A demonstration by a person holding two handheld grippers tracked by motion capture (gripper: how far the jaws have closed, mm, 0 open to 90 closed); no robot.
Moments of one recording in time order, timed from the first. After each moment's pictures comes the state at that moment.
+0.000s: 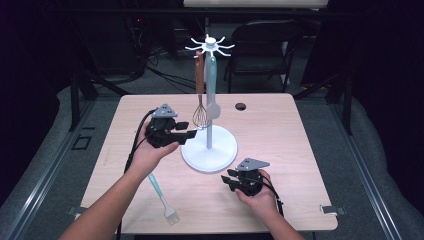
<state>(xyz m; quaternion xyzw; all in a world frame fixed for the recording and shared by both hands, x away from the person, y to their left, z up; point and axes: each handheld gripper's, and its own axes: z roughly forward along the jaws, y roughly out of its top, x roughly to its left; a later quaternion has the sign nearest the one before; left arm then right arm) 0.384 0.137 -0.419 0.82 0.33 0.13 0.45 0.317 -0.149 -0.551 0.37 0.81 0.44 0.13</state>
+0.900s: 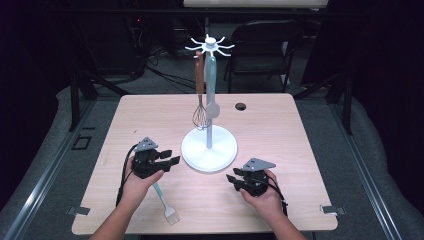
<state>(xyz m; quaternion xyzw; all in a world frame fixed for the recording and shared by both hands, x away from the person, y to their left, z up) 0.352 0.185 -0.510 0.78 0.41 0.10 0.46 0.313 -0.161 -0.546 0.38 0.80 0.43 0.16</state>
